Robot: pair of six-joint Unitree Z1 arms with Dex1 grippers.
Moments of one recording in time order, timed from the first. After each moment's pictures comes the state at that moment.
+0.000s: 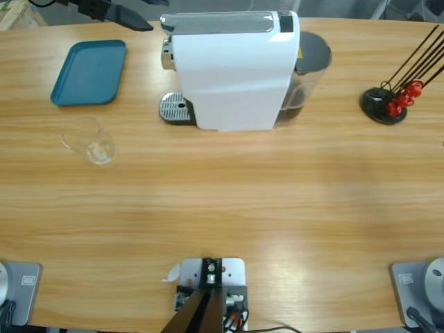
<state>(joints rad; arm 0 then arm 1) -0.42 1.80 -1.49 0.54 -0.60 -0.57 0.63 0.78 -0.81 0.75 -0.17 0.08</state>
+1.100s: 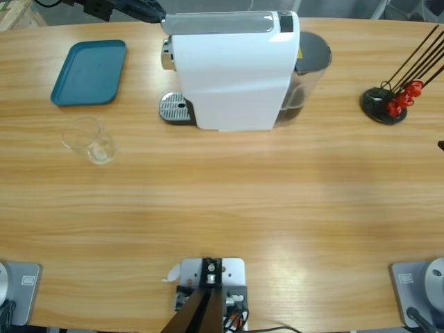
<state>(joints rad) -0.42 1.82 -1.51 0.54 -0.62 -0.57 0.63 0.80 -0.82 0.75 -0.17 0.08</state>
